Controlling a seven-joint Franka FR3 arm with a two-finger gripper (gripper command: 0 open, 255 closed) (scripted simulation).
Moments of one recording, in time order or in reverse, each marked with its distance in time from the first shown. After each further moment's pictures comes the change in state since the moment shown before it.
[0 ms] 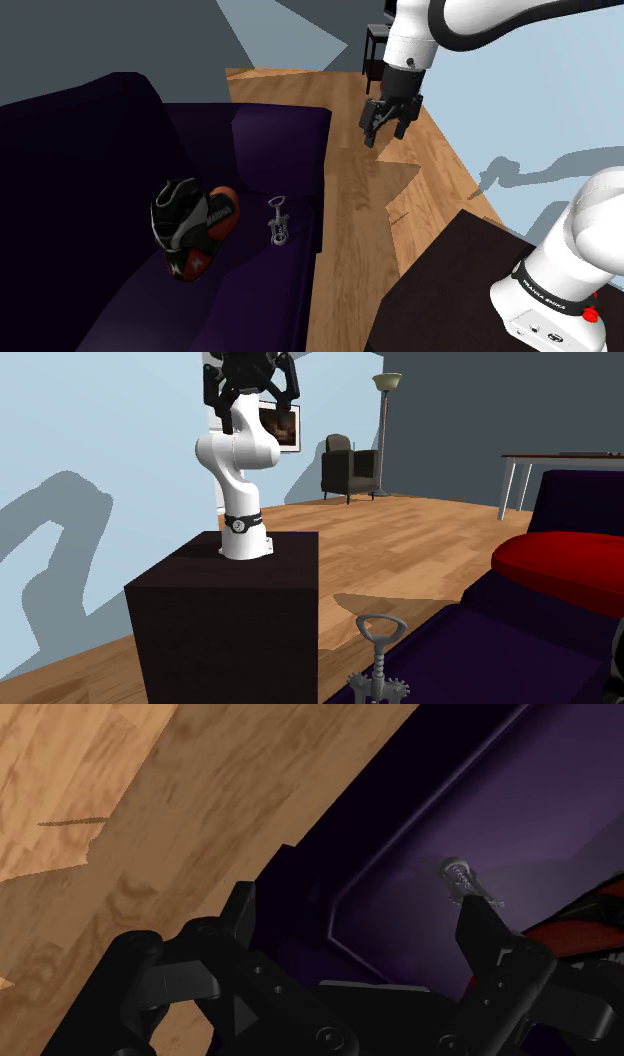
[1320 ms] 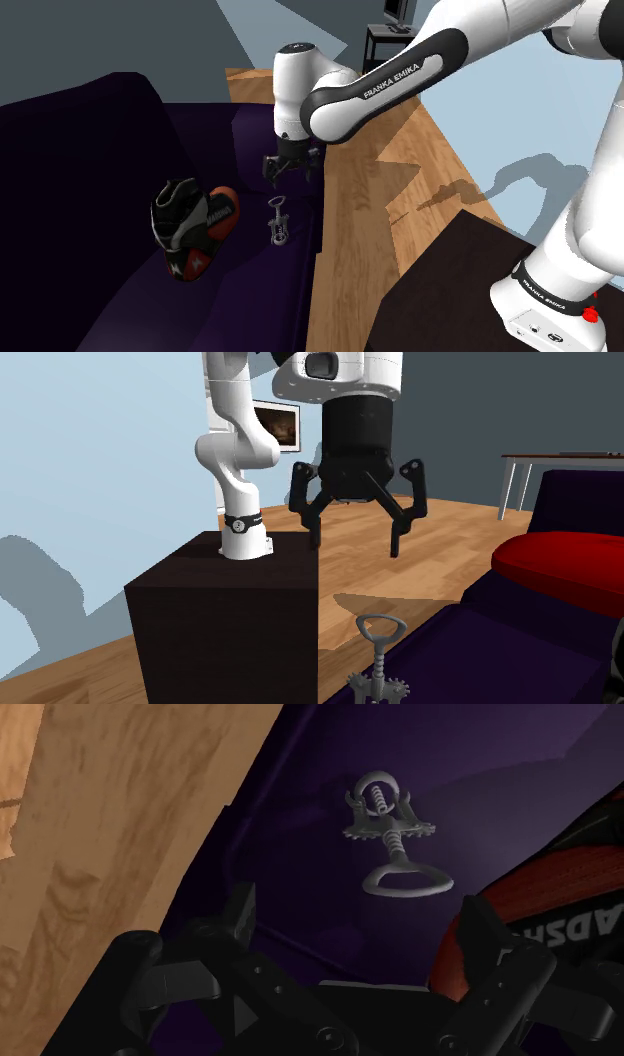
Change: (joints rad) arm 0.045 0.764 0.194 0.416 -0.368 0.331 0.552
